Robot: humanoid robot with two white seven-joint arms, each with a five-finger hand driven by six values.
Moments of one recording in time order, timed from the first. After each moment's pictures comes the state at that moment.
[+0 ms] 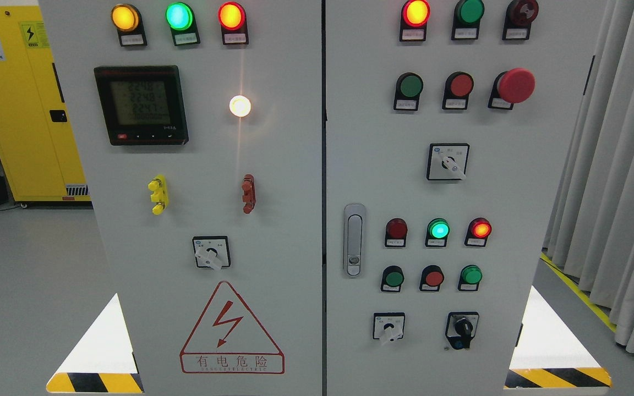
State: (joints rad) left arm 0.00 0.09 -0.15 0.00 0.09 -0.12 -0.01; right arm 0.15 -0.12 -0.13 -0.23 0.07 0.09 0.24
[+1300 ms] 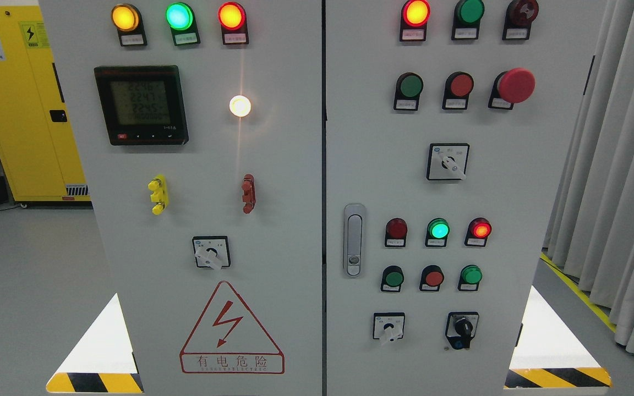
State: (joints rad) left arm 0.00 0.08 -0.15 0.00 0.09 -0.11 -0.01; right arm 0.16 -0.11 -0.12 -0.44 0.07 -0.18 0.23
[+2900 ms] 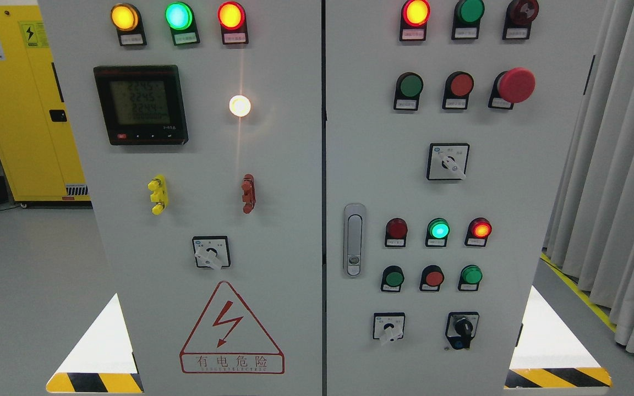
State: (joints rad) left arm 0.00 -0.02 -0.15 0.00 0.09 -0.11 -0.01; right arm 0.12 -0.16 -0.08 -1.69 0.52 -0.47 0.34
